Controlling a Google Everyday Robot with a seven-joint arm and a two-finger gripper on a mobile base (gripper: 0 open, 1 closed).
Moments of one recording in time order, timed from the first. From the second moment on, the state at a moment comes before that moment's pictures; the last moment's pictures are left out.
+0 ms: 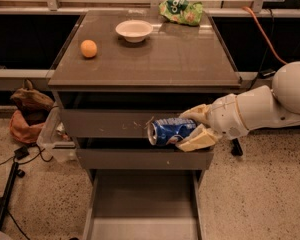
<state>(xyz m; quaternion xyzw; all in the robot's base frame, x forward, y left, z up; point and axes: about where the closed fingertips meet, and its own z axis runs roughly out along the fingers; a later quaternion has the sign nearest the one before) 0.493 -0.104 0.803 -0.60 0.68 0.23 0.37</state>
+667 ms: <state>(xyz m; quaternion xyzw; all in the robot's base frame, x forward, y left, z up) 0.476 -0.017 0.670 -0.57 0.67 0.31 0.36</state>
